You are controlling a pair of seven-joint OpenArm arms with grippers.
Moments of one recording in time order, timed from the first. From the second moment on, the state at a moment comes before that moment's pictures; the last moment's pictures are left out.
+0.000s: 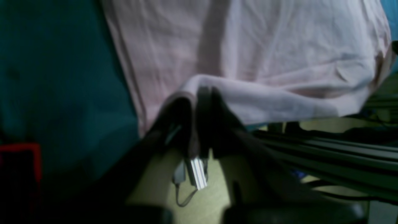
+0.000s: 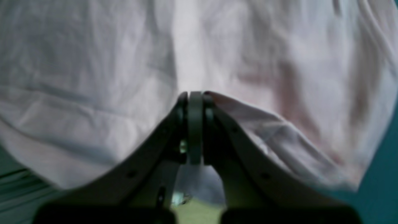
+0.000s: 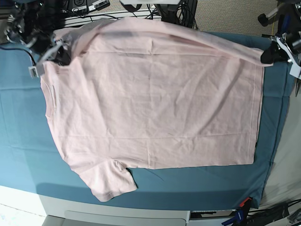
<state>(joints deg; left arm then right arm) 31.0 -29.7 -36.5 94.8 -71.8 -41.6 63.7 -26.5 21.4 33.8 103.8 47.7 39.8 -59.6</state>
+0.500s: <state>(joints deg) 25.9 -29.7 -36.1 94.7 -68.7 -41.6 61.1 -17.6 21.4 31.3 103.0 32.2 36.3 -51.1</state>
